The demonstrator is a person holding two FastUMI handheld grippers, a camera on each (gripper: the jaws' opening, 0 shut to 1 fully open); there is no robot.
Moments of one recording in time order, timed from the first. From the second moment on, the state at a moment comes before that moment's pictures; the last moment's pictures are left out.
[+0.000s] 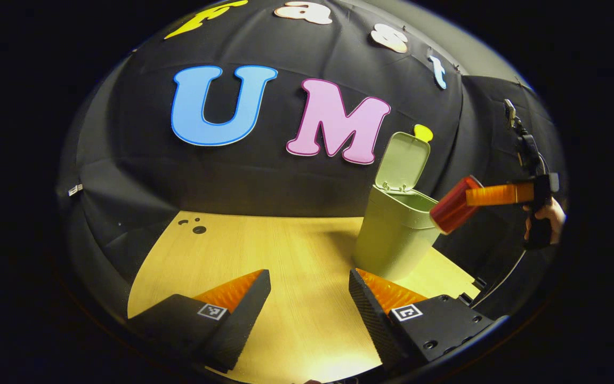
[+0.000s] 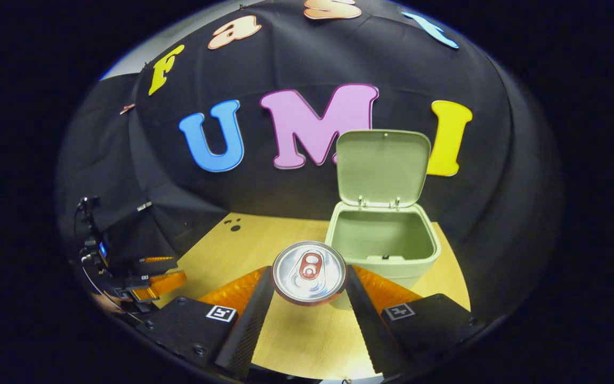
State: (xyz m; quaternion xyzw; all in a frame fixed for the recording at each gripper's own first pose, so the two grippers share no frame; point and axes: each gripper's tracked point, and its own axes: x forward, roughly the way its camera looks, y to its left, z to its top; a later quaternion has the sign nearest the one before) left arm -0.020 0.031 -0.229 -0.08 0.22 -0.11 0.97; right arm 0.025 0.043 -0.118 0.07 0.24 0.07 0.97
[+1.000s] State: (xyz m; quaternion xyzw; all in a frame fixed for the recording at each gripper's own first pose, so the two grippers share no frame) left arm 0.014 0.034 -0.237 -0.08 0.23 -0.06 0.97; right arm 0.144 -0.031 -0.226 0.05 0.38 0.06 0.92
